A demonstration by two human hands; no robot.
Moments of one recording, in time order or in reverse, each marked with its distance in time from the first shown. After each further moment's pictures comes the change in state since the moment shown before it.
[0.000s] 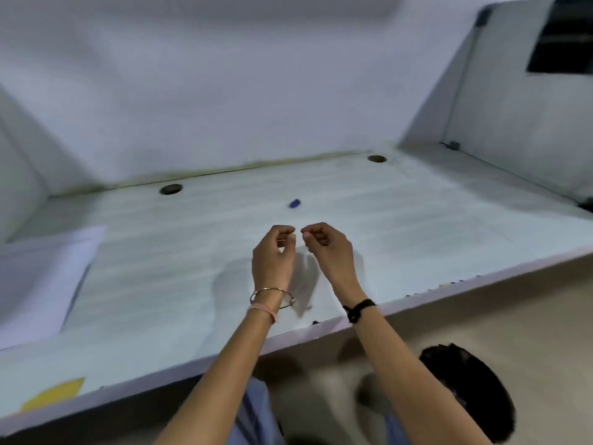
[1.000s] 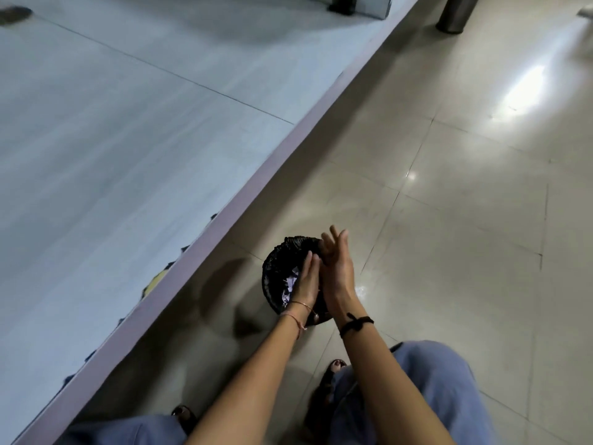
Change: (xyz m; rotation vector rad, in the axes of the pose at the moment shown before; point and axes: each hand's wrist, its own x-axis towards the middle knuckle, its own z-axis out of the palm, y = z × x) left_hand -0.225 -0.075 0.420 -0.160 -1.266 -0.596; right_hand -0.089 0.280 -0.298 0.613 0.921 0.675
